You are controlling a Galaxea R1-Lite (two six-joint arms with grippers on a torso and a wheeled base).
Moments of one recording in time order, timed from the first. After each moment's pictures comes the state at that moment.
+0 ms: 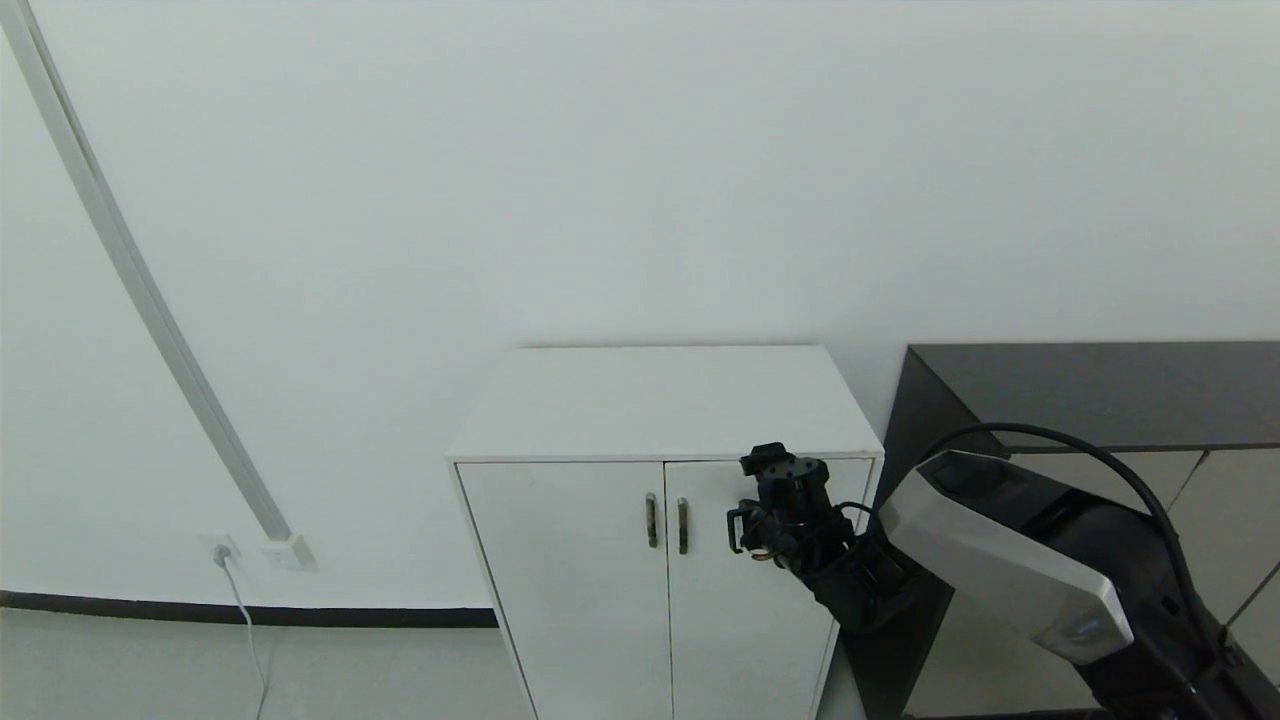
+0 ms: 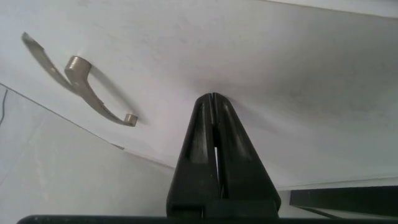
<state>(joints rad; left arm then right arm) 0.00 0.00 0.00 0.00 -0.02 -0.02 0.56 2.62 -1.40 -0.83 -0.23 0.16</state>
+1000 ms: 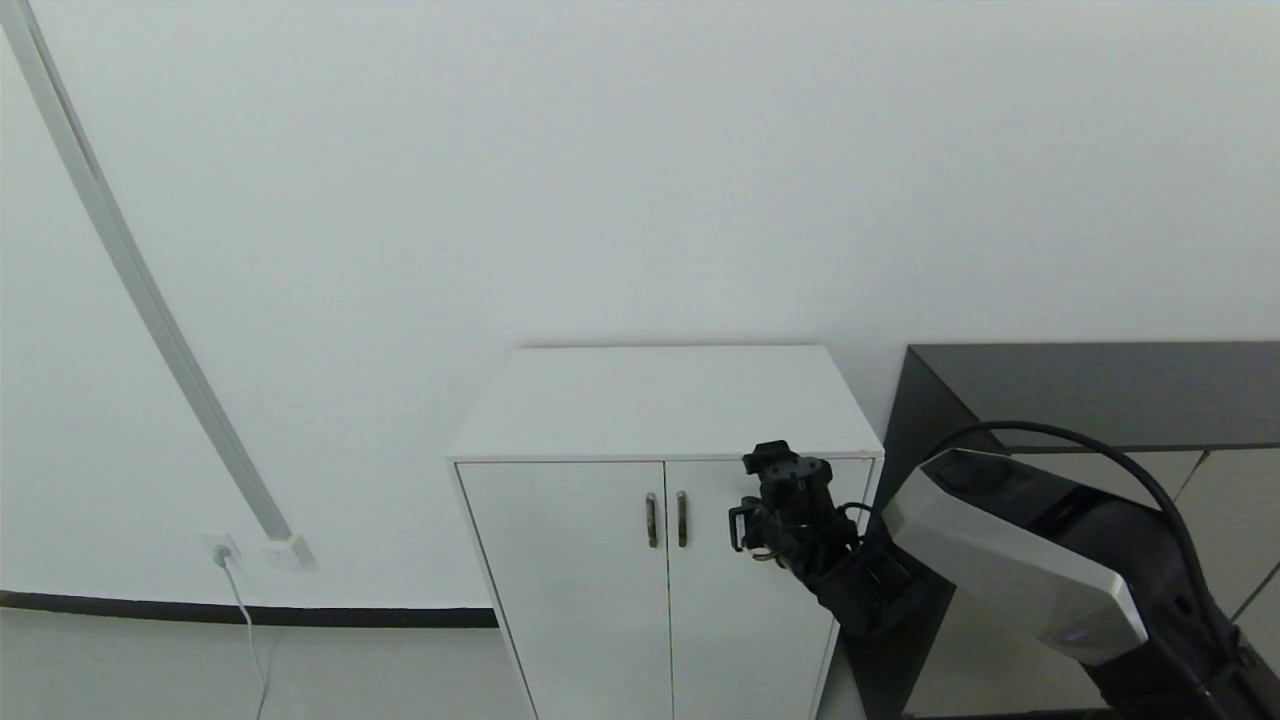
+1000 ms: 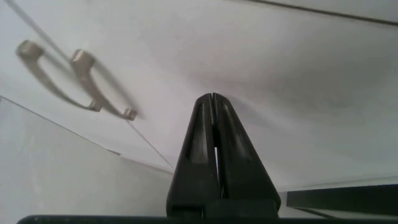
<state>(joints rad) 0.00 0.00 0.00 0.00 -0.02 -0.02 0.57 2.59 -1.34 -0.88 -0.26 0.16</state>
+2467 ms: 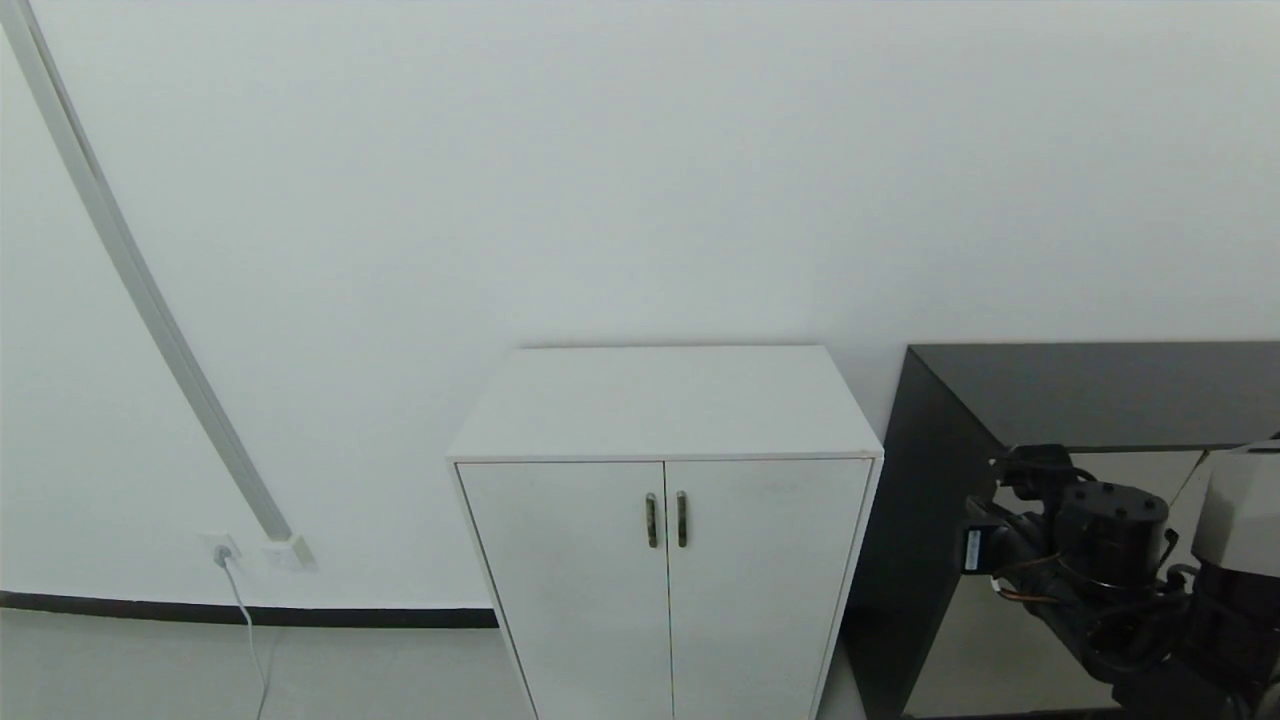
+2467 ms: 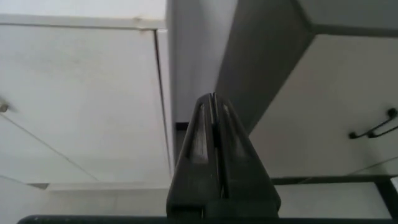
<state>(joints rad) 0.00 0.00 0.00 0.00 -0.02 -0.02 0.29 2.10 -0.32 -1.55 -0.35 0.02</state>
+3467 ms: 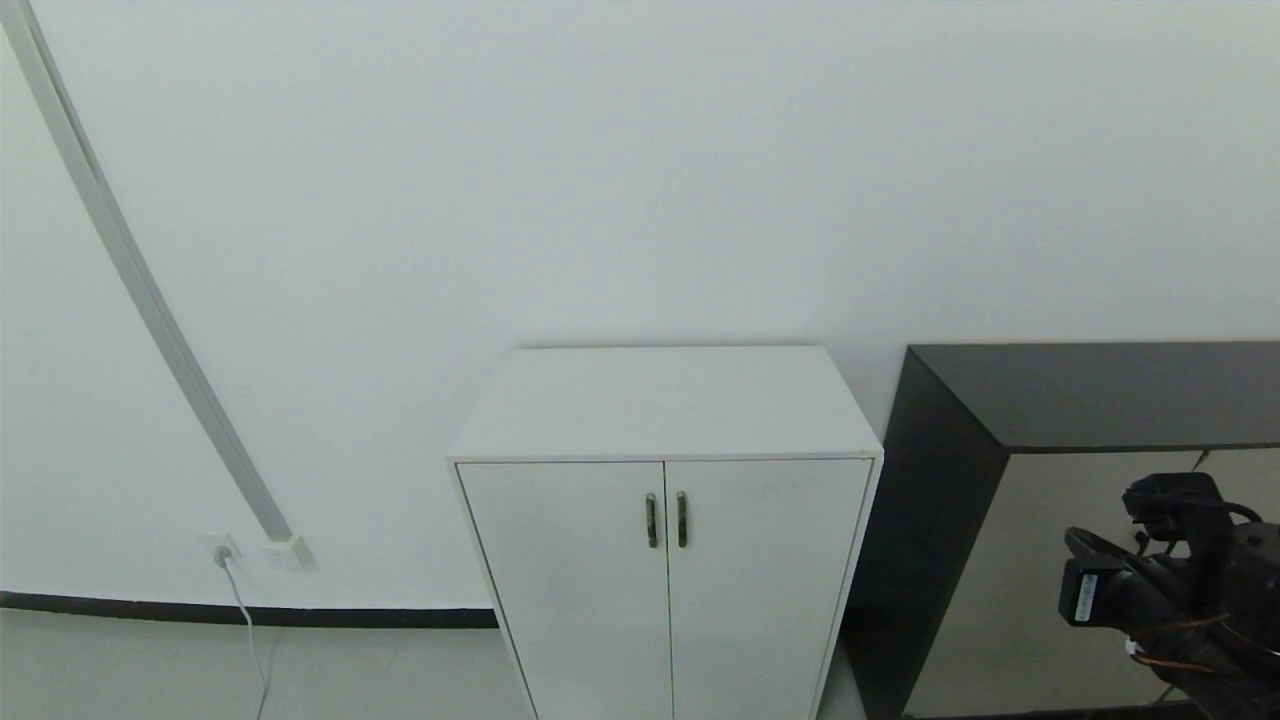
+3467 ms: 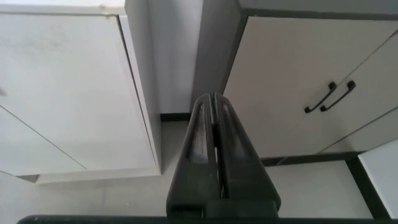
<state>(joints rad) 0.00 0.00 0.00 0.00 -0.02 -0.02 0.23 1.82 -0.02 -1.57 -0.34 0.01</state>
